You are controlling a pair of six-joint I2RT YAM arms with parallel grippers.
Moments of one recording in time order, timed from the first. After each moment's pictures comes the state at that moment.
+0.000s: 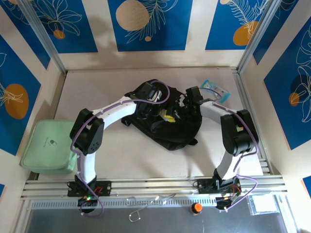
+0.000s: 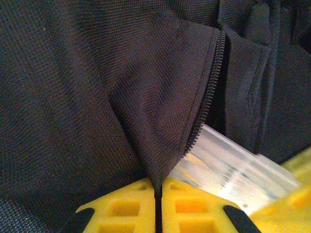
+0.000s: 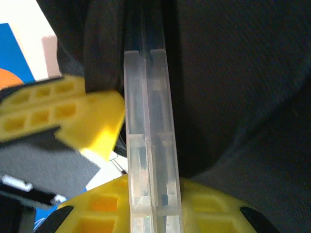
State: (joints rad) left arm -0.68 1.95 1.51 -0.56 0.11 -0.37; right arm 0.30 1.78 1.08 -0.33 -0.87 0.81
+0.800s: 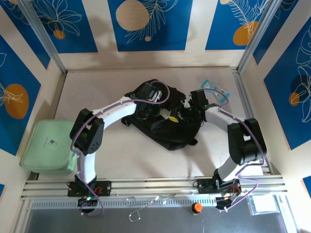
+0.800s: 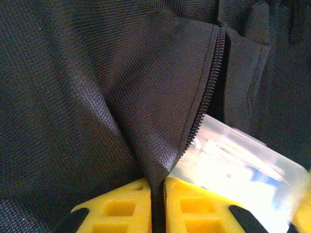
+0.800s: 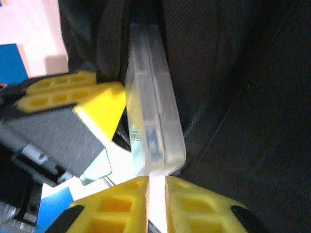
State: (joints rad) left arm -0.68 1.95 1.51 -0.56 0.12 -0.37; right arm 0.29 1.65 0.97 -0.27 -0.76 0.83
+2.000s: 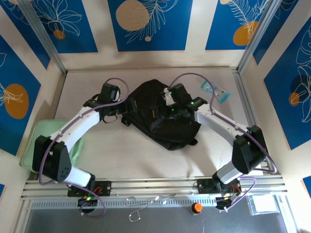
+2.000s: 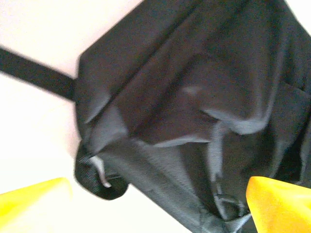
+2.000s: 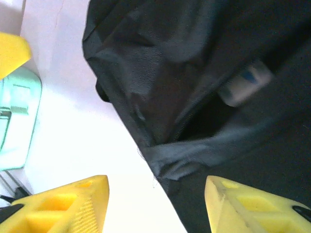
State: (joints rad) left arm -0.37 1.44 1.10 -0.54 0.06 -0.53; right arm 0.62 1.57 1.24 -0.57 -0.30 0.42
